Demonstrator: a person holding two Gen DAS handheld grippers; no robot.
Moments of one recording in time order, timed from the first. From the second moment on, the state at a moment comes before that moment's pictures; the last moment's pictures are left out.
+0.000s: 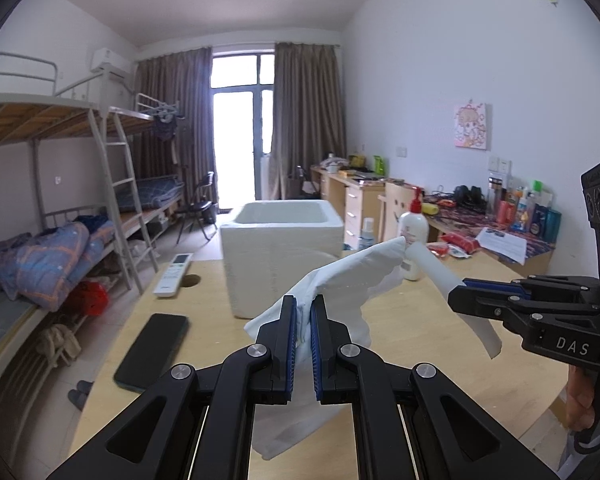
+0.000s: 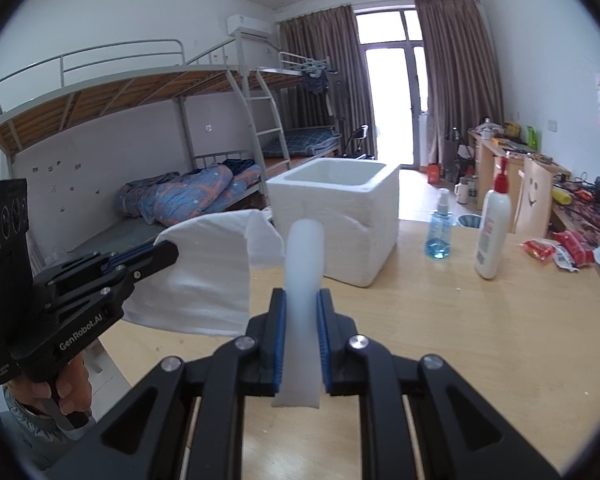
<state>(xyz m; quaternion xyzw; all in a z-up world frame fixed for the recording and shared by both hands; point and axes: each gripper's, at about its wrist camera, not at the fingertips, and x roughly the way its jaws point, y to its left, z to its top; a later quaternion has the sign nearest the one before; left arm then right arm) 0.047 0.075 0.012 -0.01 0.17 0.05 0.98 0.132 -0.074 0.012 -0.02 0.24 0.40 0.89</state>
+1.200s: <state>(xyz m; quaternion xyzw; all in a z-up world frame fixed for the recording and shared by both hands) 0.093 0.129 0.057 0.01 0.15 0.09 0.99 0.178 -0.003 0.059 -0.08 0.22 0.40 0.88</state>
